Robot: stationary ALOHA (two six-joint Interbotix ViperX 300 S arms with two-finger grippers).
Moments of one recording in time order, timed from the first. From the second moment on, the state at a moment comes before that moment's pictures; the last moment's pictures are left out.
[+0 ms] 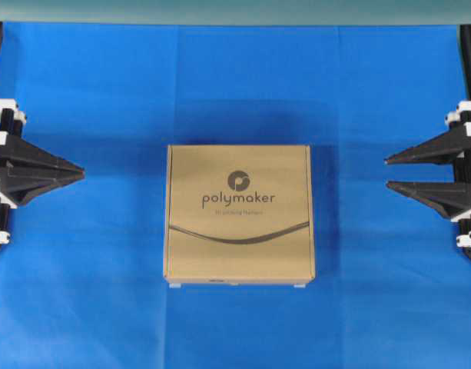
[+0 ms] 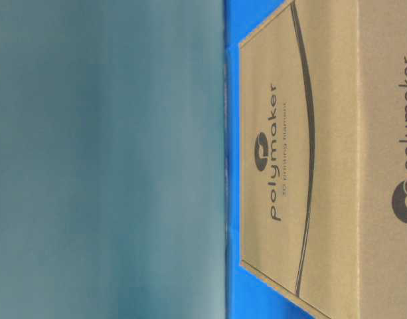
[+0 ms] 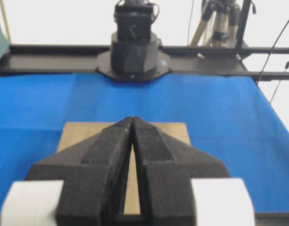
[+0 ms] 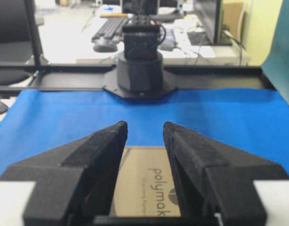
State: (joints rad) left arm 0.00 -0.96 1.17 0.00 -0.29 0.00; right arm 0.00 -0.97 1.19 0.00 -0.29 0.01
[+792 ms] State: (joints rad) left arm 0.01 -0.68 1.04 0.02 0.20 -0.01; right arm -0.03 -0.64 1.03 0.03 0.46 0.03
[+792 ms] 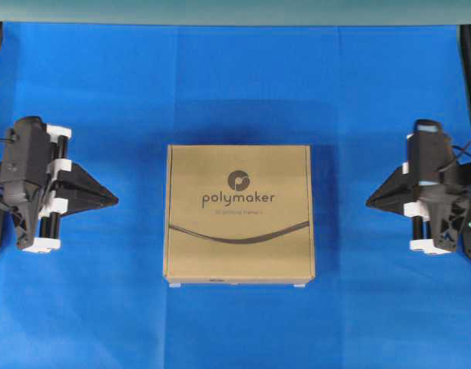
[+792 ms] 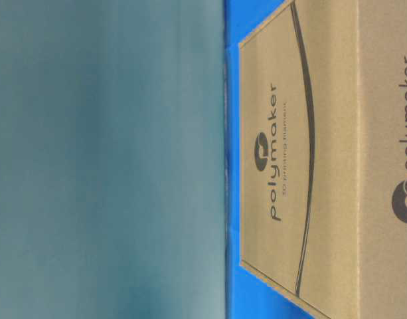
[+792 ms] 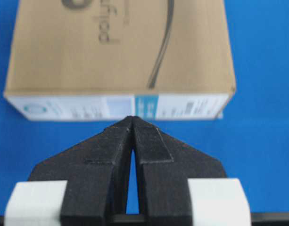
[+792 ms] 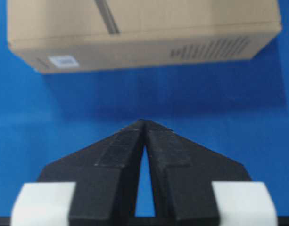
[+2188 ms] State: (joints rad) left arm 0.05 -0.20 0.94 0.02 0.14 -0.03; right arm -0.06 -0.16 0.96 0.02 0.26 -0.02
